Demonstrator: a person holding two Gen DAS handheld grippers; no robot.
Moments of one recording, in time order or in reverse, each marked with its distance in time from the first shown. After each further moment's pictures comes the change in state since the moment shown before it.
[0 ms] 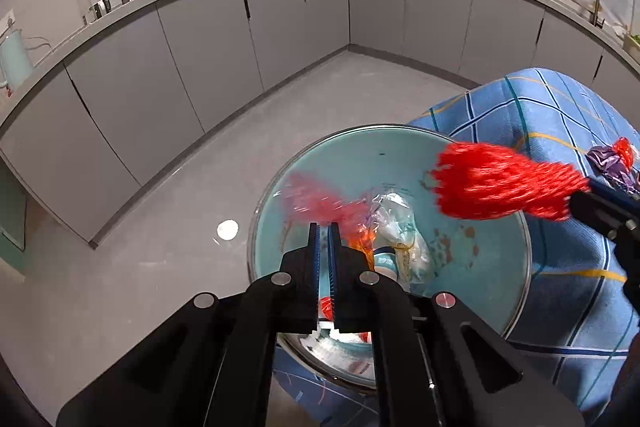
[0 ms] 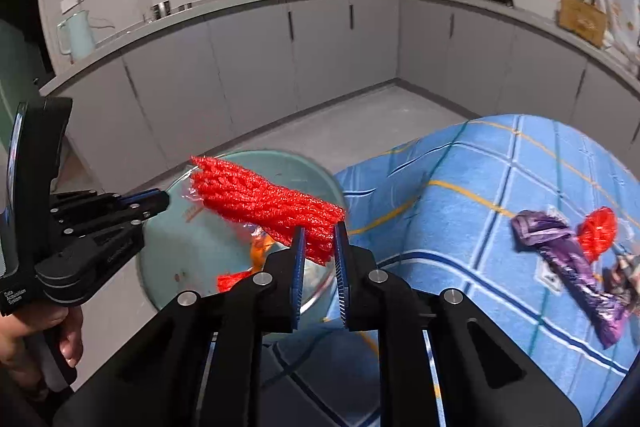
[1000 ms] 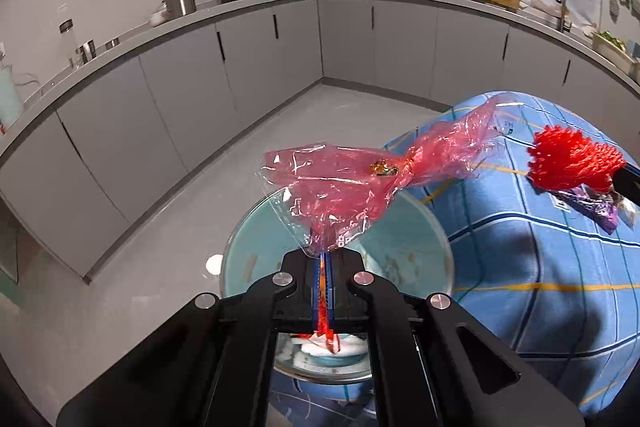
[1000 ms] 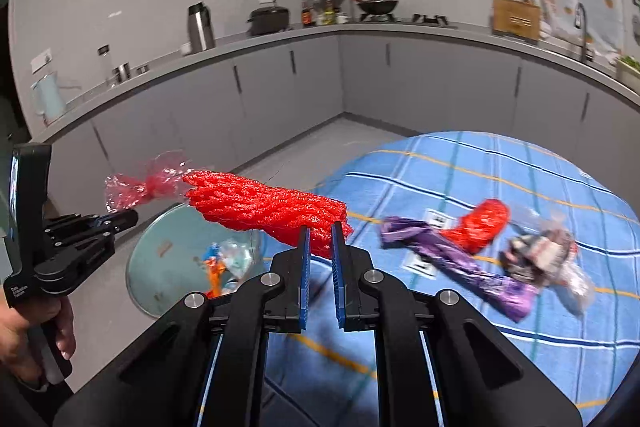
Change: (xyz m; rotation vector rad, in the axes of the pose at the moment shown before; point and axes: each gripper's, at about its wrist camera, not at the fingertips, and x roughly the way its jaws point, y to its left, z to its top) left arm -0.060 -0.033 0.020 0.058 -0.119 -0.052; right arm -0.101 -0.060 -0.005 0.131 -0.155 -0.135
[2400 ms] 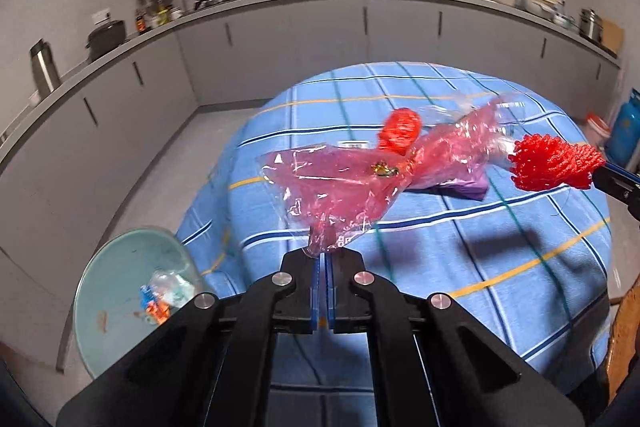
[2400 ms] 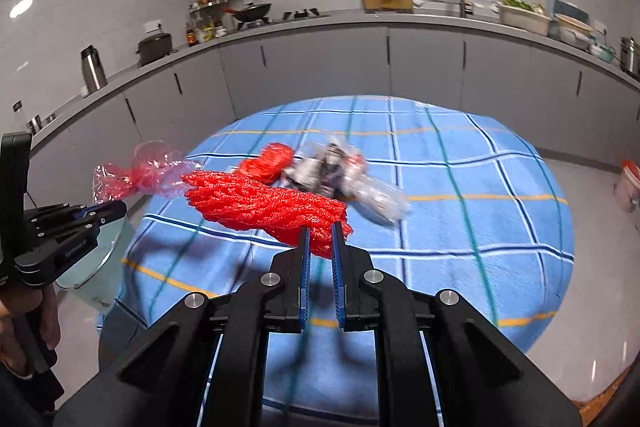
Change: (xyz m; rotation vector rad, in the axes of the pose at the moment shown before) left arm -0.021 -0.193 -0.004 0.310 -0.035 -0.310; right arm -0.117 -0.152 -0.085 0.241 -0.029 -0.311
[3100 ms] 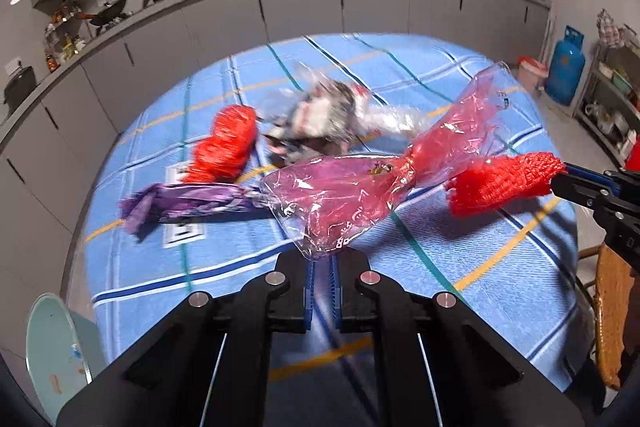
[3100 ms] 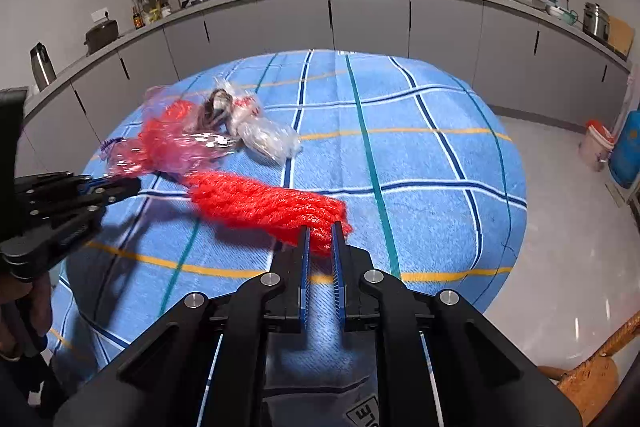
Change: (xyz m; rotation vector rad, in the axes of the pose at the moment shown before) left arm 0.053 -0.131 0.015 0.232 0.039 -0.220; right arm 0.004 -0.084 -0.041 0.091 0.104 -0.151
